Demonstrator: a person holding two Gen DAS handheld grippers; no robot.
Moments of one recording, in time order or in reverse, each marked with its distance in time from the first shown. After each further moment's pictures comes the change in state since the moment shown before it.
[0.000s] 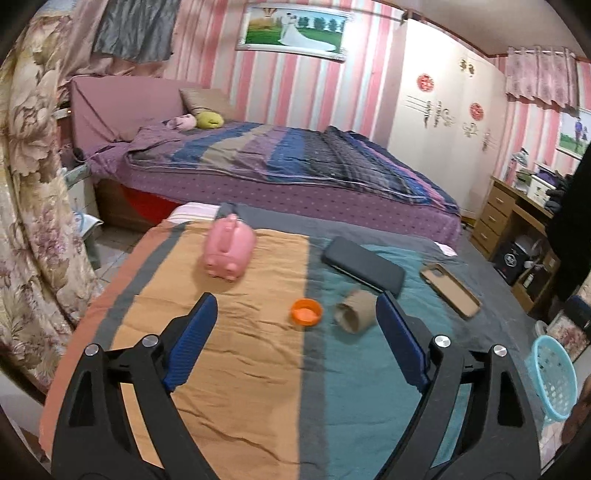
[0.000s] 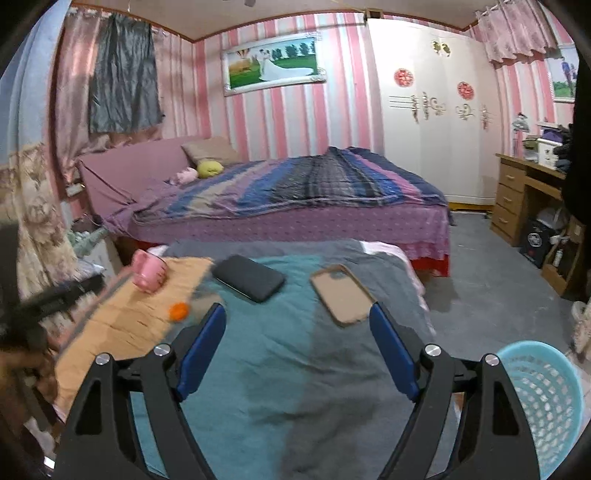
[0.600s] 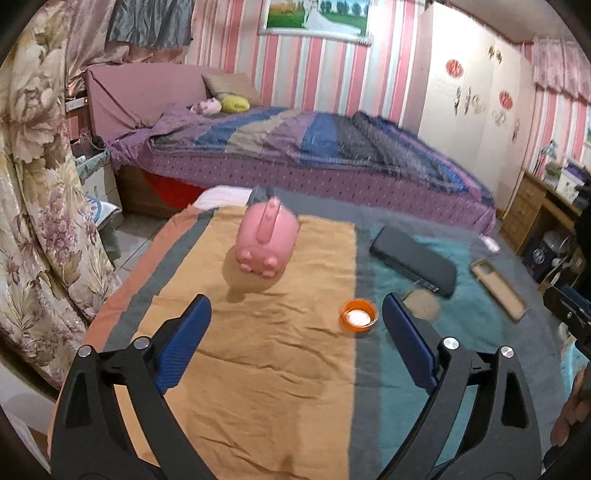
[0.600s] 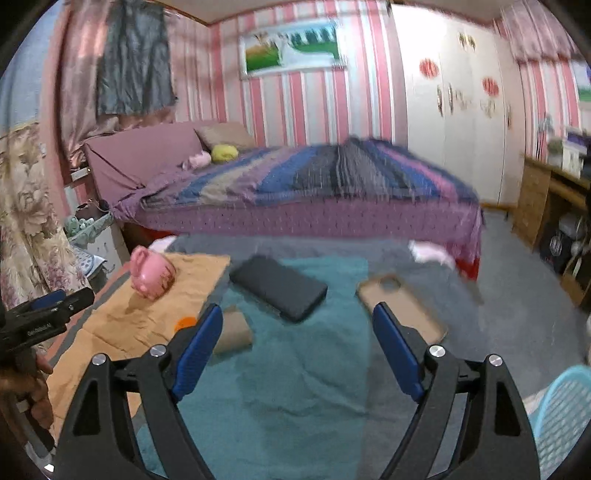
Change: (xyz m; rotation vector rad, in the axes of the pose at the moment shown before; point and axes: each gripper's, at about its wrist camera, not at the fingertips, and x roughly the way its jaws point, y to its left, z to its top) left arm 0.057 0.027 0.001 -0.009 0.077 0.109; right arm 0.111 0.057 0.002 -0.012 0.095 0.029
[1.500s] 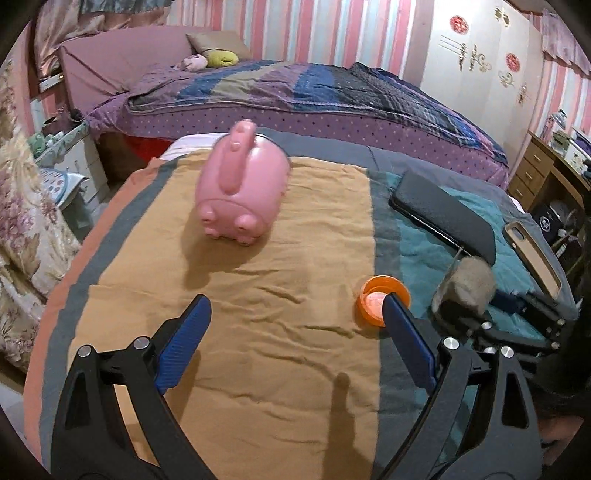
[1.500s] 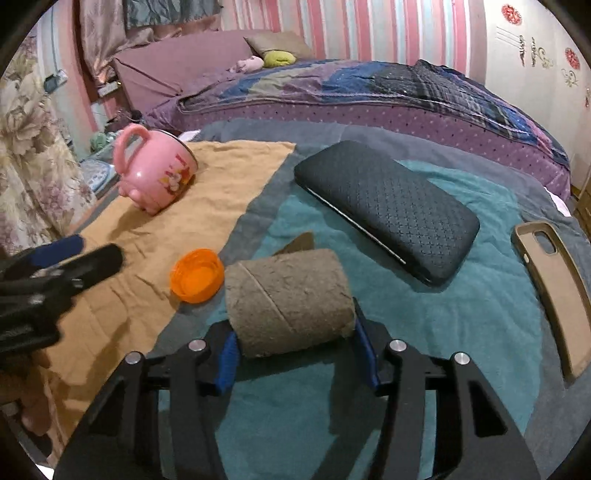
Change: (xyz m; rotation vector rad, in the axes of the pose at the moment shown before) left arm 0.089 -0.009 -0.009 0.040 0.180 -0.019; right arm 0.145 0.065 -0.034 -0.174 0.306 0.165
